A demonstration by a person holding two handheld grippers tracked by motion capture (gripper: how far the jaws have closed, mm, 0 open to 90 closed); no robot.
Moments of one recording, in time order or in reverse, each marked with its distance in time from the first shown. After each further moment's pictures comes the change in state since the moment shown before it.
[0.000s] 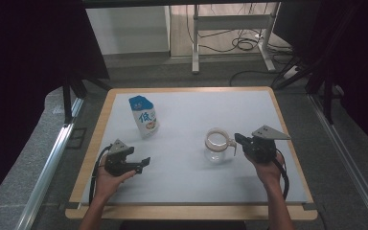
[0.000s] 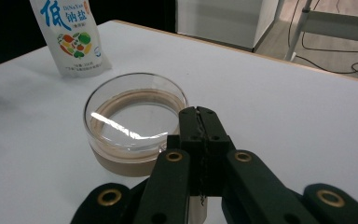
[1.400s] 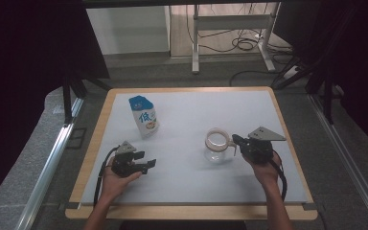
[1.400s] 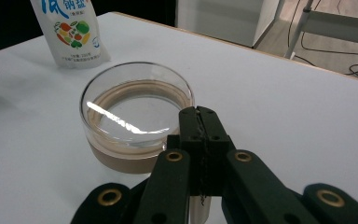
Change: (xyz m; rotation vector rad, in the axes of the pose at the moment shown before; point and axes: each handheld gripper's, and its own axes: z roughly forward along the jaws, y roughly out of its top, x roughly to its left) left arm -0.015 0.002 0.016 0.057 -0.088 -0.021; right arm 0.004 -0.004 0.007 0.012 -0.004 -0.034
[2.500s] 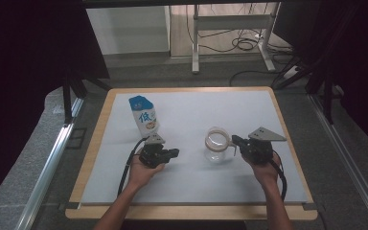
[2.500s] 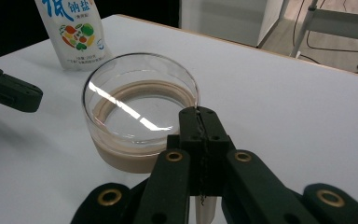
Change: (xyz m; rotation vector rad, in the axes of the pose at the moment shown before) left arm -0.046 0.051 0.052 -0.004 -0.149 0.075; right arm 0.000 -0.002 0.001 -0.006 0.017 0.019
